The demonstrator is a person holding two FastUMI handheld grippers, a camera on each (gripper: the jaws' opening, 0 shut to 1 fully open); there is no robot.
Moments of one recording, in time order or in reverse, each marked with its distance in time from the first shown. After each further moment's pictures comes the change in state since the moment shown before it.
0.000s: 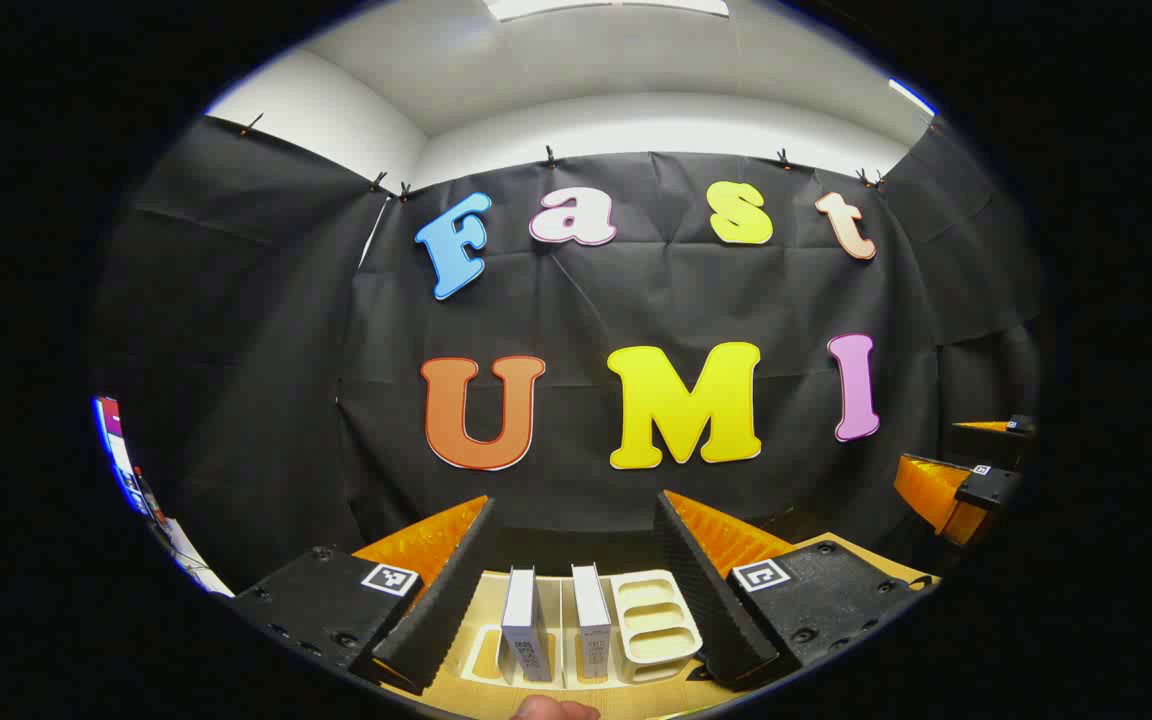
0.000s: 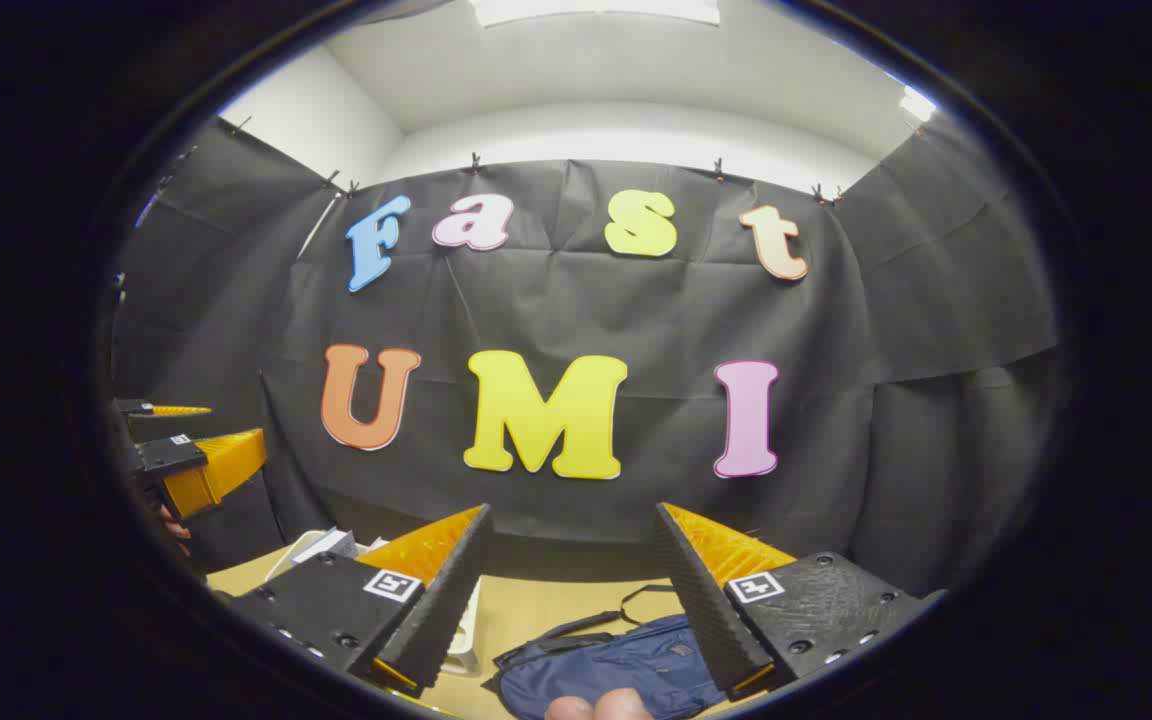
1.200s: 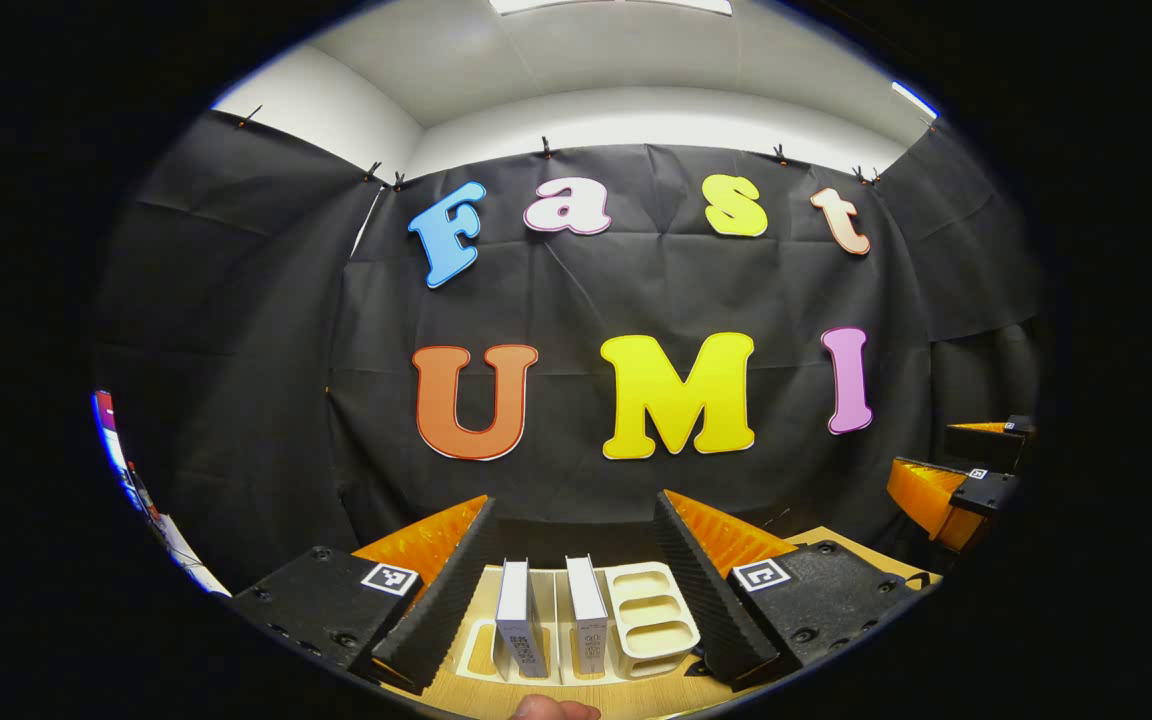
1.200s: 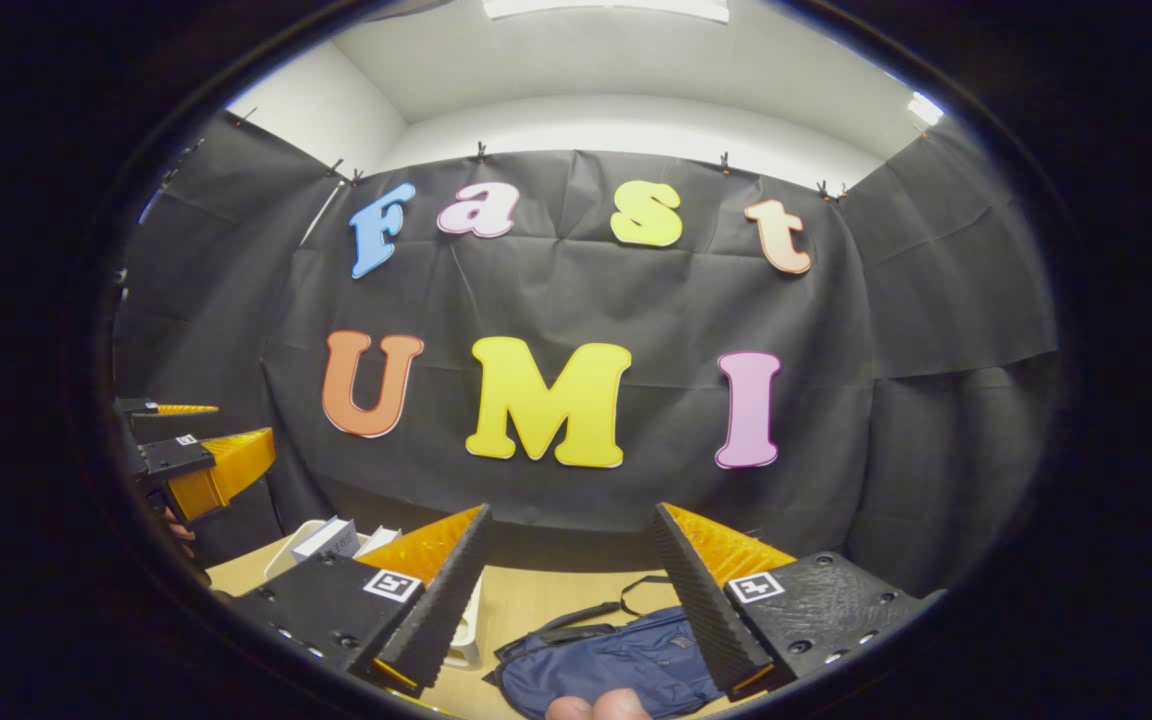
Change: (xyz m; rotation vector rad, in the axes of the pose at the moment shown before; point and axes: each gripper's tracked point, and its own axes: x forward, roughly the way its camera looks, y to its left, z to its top) left arm 0.005 0.003 -0.012 -0.005 0.015 -0.029; right arm -0.004 0.009 -0.012 -0.011 0.040 -0.002
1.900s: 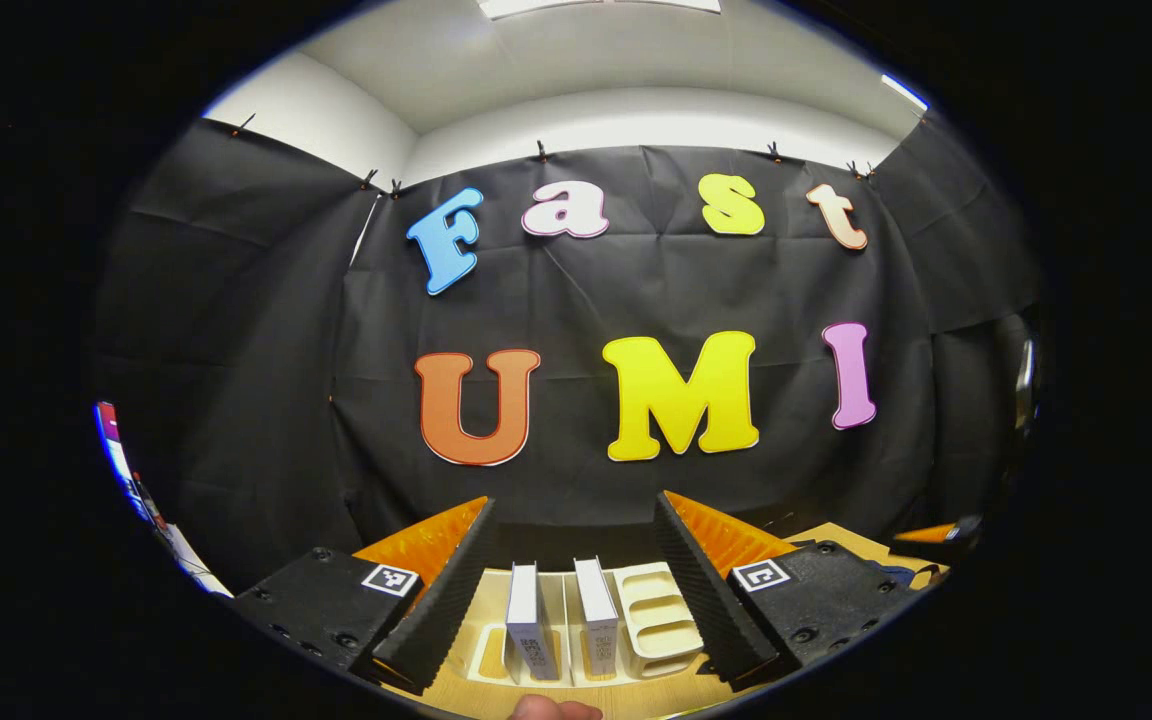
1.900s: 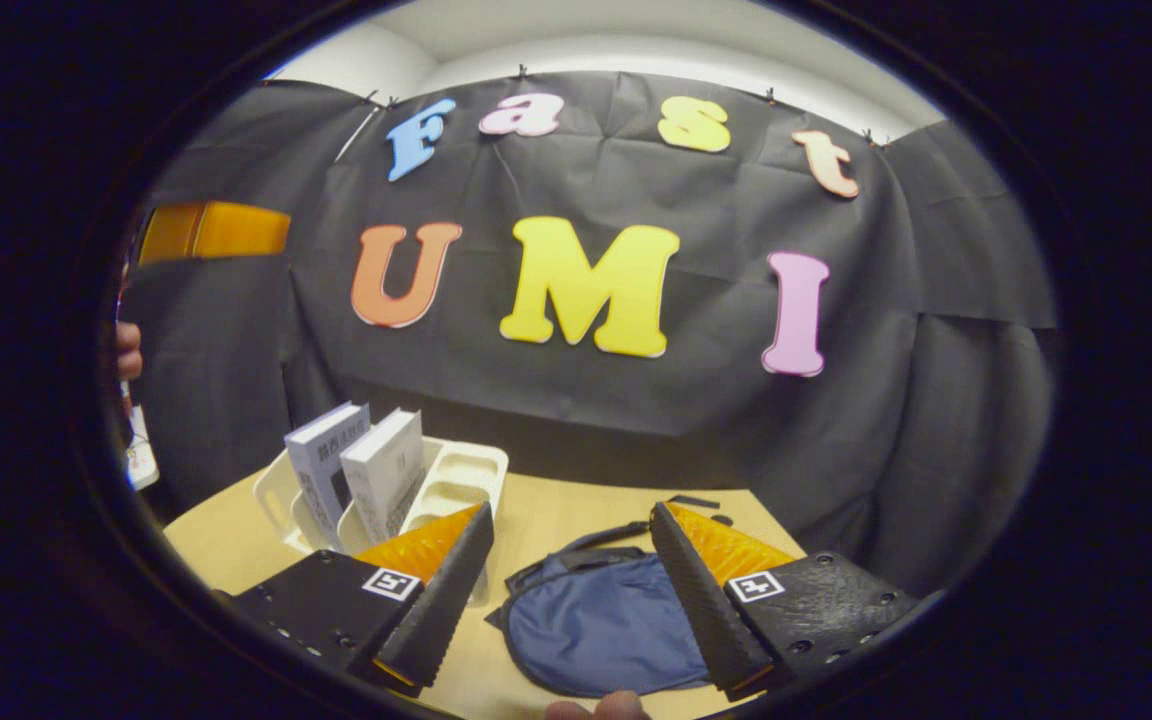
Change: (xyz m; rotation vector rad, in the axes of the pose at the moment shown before) left arm -0.001 0.009 0.001 0.026 -0.013 0.016; right arm 0.011 0.033 -0.168 -0.067 0.287 0.097
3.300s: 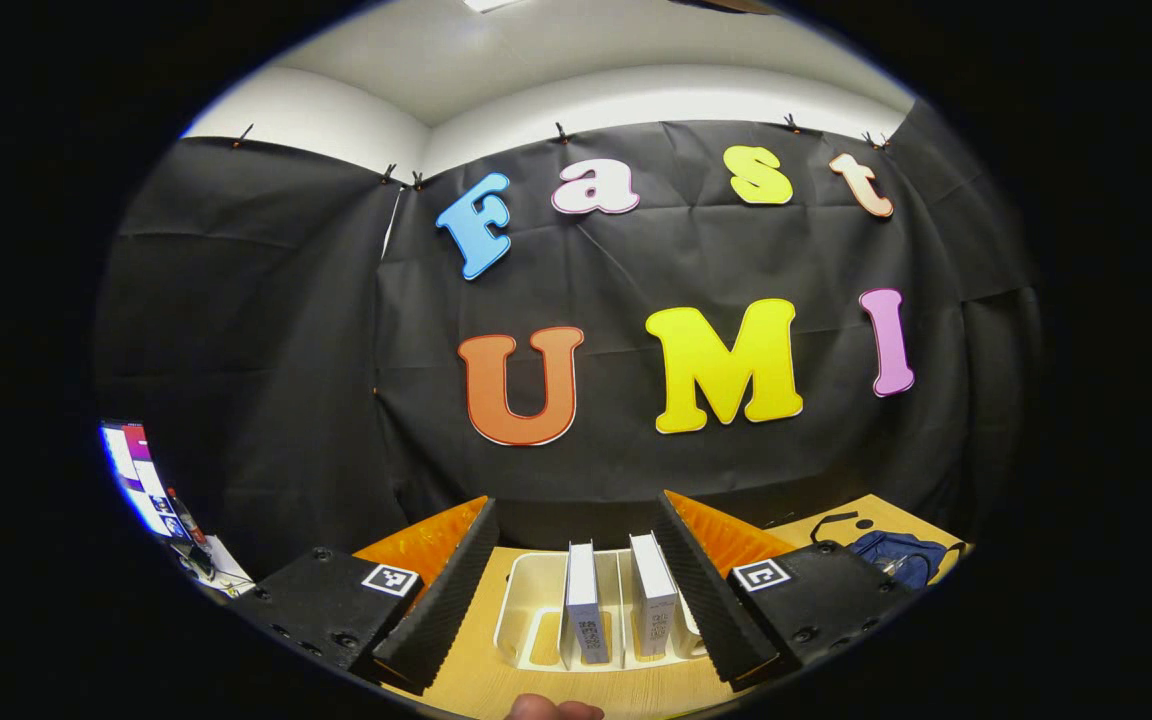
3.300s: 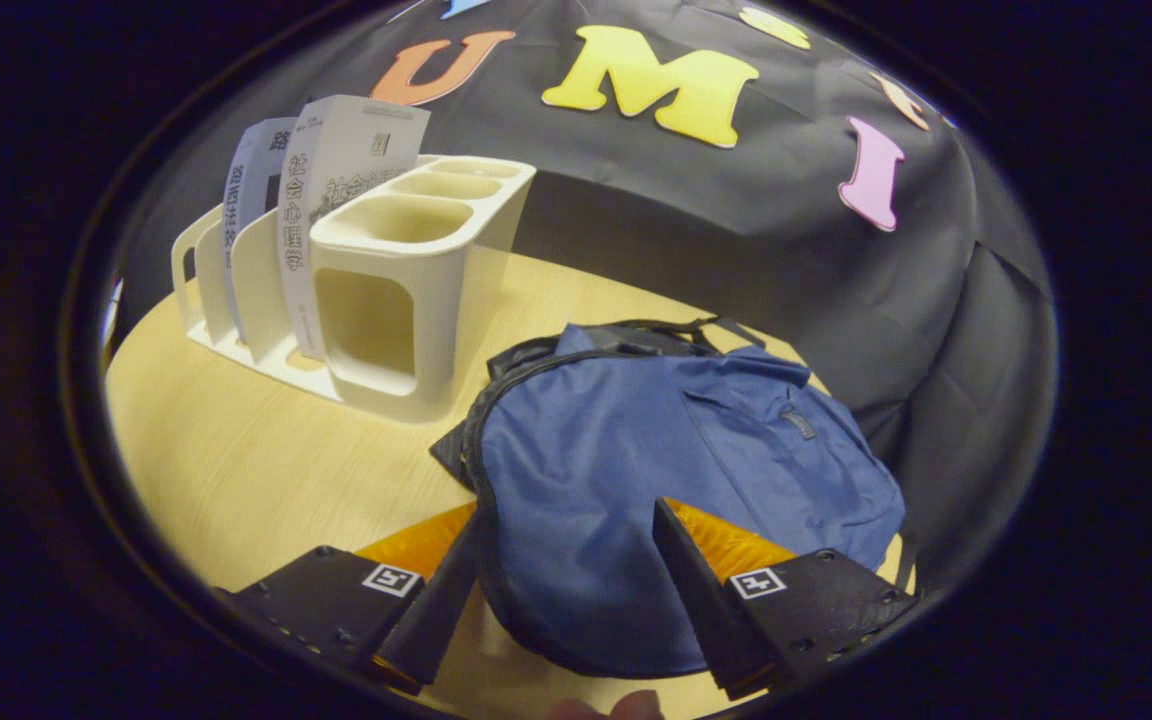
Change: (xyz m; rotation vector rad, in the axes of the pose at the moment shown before) left arm -0.016 0.037 -0.012 0.051 0.087 0.099; right arm 0.099 0.010 -0.232 -0.187 0.390 -0.064
